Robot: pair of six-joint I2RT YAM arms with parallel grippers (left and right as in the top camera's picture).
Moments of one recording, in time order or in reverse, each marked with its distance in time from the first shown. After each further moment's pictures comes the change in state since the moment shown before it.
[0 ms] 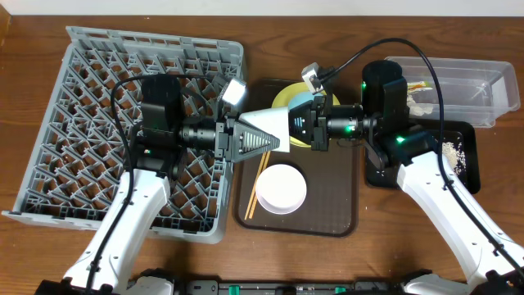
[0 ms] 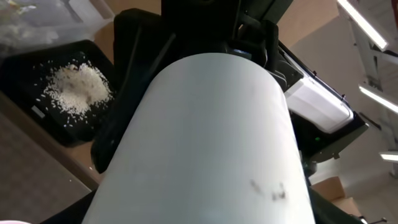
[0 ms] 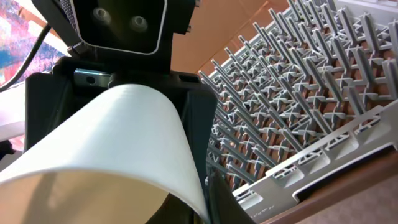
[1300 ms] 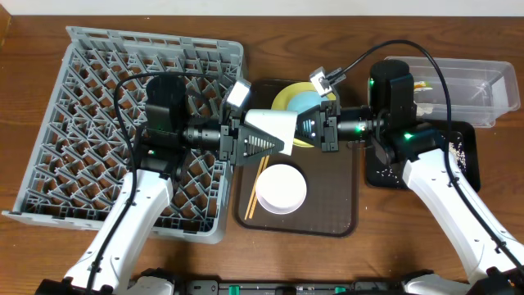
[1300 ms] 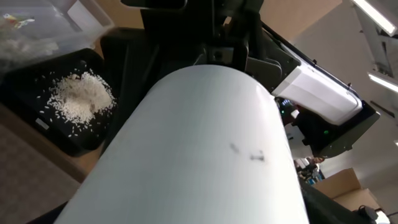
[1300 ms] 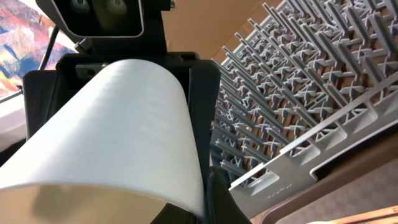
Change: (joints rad) left arm -0.022 0.000 0.000 0.021 -0.031 0.050; right arm -0.055 0.005 0.001 -0.103 -0.113 0.000
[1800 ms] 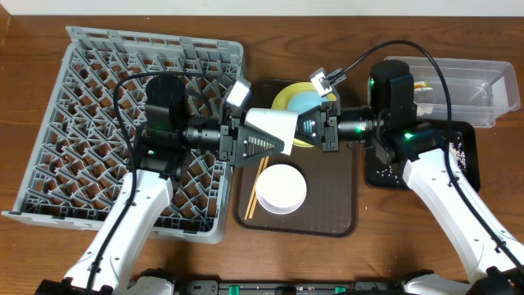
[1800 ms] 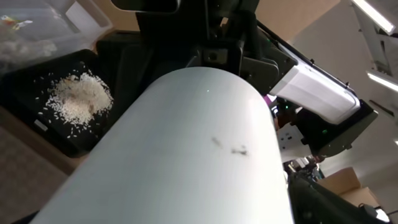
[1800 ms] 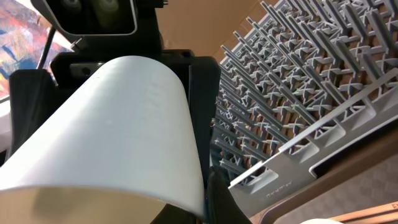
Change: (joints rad) left arm 0.001 0.000 0.000 0.006 0.004 -0.004; right arm -0.002 0.001 0.000 -0.007 0.003 0.000
